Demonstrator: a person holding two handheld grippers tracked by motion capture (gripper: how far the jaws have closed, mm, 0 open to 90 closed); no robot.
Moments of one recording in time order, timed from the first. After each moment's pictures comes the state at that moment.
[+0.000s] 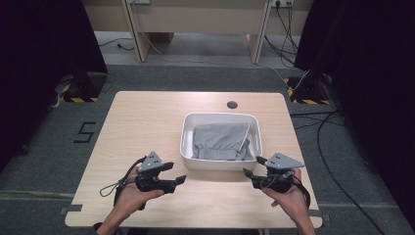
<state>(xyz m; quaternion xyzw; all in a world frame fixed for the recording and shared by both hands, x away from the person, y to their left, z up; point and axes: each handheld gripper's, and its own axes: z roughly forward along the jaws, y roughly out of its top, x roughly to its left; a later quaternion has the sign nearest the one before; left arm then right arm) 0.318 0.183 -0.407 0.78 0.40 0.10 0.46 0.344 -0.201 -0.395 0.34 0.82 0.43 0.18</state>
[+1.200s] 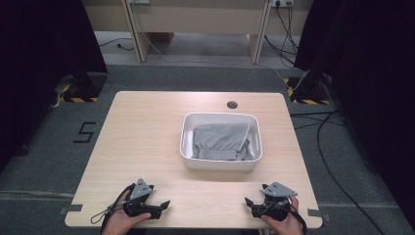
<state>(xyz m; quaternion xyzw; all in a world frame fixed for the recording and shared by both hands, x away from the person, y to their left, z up) 0.273 0.221 -0.493 0.81 0.43 0.13 0.39 0.300 -0.215 -0.482 0.40 0.83 0.36 0.16</state>
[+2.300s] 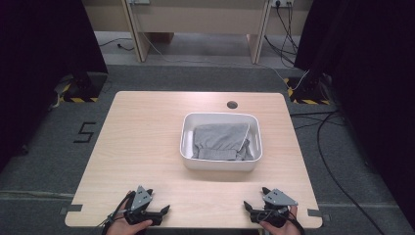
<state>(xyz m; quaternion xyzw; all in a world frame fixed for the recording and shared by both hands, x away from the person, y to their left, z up) 0.256 0.217 -0.500 0.80 0.43 0.16 0.39 0.285 -0.215 -0.497 0.40 0.81 0.39 0.18</state>
